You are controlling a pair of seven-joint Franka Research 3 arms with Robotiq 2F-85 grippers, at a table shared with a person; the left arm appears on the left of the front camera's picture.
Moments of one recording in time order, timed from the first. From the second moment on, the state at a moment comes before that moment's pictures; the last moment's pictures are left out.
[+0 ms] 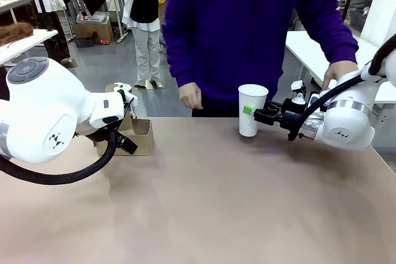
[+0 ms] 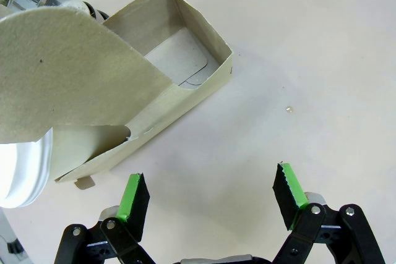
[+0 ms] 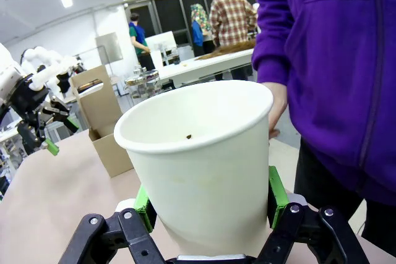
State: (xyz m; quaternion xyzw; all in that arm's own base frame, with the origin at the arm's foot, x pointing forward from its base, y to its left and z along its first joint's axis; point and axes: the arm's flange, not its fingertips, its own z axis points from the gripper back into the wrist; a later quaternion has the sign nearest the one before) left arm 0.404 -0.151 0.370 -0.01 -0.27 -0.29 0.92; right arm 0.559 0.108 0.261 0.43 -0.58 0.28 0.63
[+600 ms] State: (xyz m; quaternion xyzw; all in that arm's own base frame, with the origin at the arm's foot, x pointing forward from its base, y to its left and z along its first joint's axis) left arm 0.404 -0.151 0.370 -0.01 -0.27 -0.29 0.92; right arm 0.559 0.108 0.261 0.43 -0.58 0.28 0.63
